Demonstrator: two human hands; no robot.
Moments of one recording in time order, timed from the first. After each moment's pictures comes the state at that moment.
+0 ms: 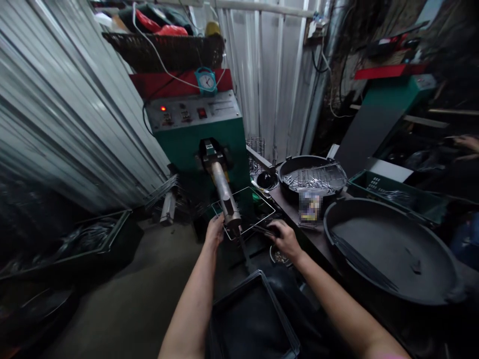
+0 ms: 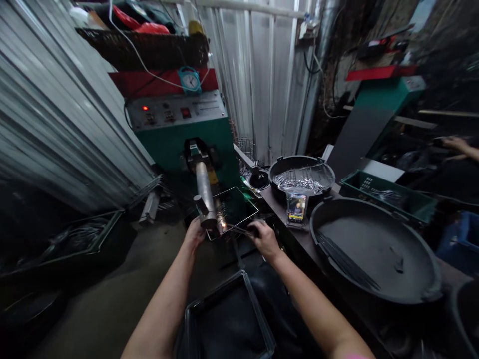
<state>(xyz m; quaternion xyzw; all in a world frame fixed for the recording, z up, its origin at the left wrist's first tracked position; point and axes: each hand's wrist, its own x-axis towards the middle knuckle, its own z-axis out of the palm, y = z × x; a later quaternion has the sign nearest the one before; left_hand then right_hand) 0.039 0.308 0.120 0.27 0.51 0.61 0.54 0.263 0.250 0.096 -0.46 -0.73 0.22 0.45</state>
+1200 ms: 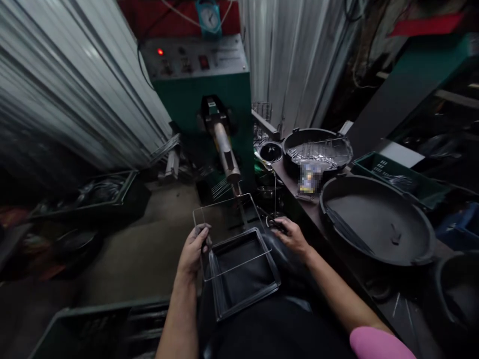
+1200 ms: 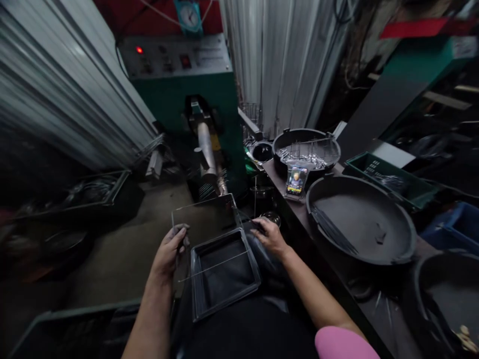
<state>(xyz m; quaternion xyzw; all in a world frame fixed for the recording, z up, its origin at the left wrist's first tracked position) 0.010 0.117 0.107 0.32 0.55 0.57 0.52 0.291 0.157 0.076 -0.41 -0.75 0.32 0.40</state>
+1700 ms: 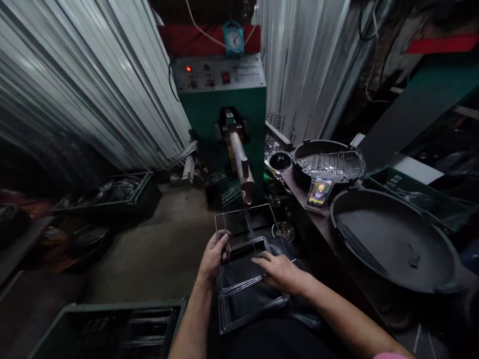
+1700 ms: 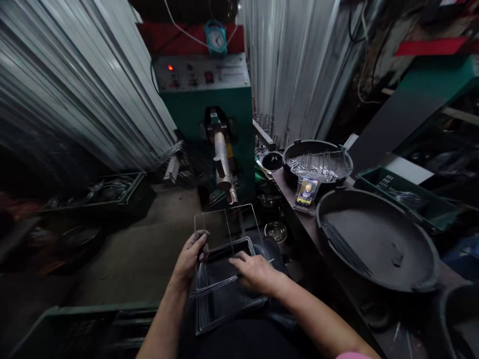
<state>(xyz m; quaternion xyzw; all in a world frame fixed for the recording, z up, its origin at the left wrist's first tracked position) 0.031 0.118 0.100 0.33 0.52 0.56 0.55 0.241 0.117 0.127 -0.31 -0.93 0.21 0.01</state>
